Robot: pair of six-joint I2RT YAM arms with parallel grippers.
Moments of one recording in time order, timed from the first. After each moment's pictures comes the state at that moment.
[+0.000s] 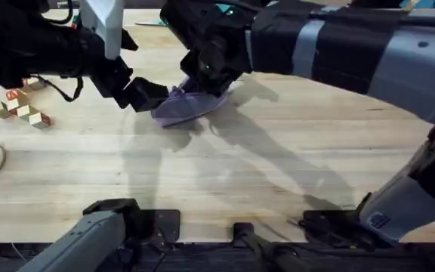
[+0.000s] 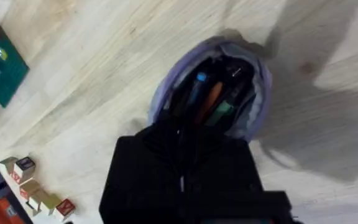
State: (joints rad) left arm 0.08 1.12 1.11 -0.96 0.42 0.95; right arm 0.84 1.93 1.57 -0.72 0.21 1.47
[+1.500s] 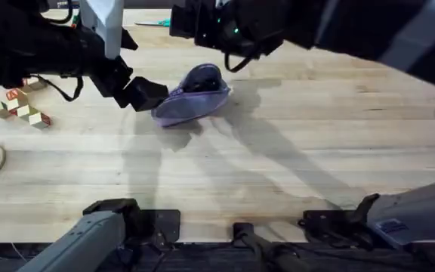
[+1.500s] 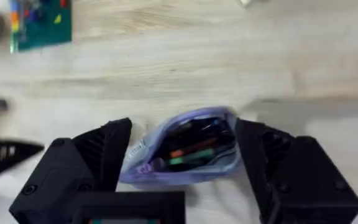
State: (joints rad) left arm 0.08 1.12 1.11 -0.95 0.42 0.95; right arm 0.80 1.72 1.57 -0.69 0.31 0.79
